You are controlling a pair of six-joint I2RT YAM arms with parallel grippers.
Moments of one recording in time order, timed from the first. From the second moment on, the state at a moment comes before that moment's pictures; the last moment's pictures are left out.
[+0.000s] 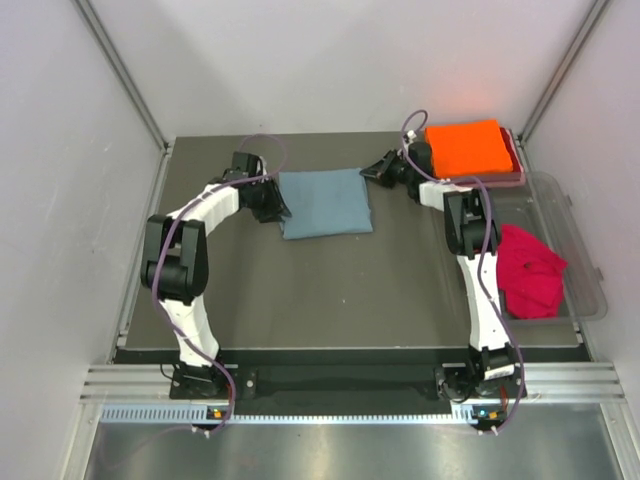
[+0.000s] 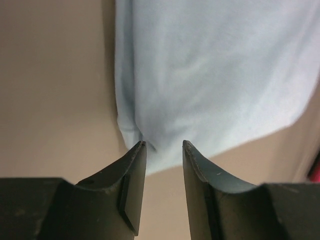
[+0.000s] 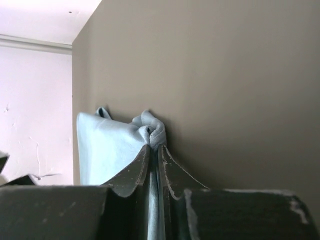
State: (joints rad) left arm -0.18 1.94 1.38 -0.42 0.30 -0.53; right arm 0.19 2.53 1.78 0.37 -0.57 0.92
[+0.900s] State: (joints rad) left arm -0.13 1.38 1.01 -0.45 0.54 -0.46; right arm 0.15 2.38 1.83 -0.06 -0.57 0.54
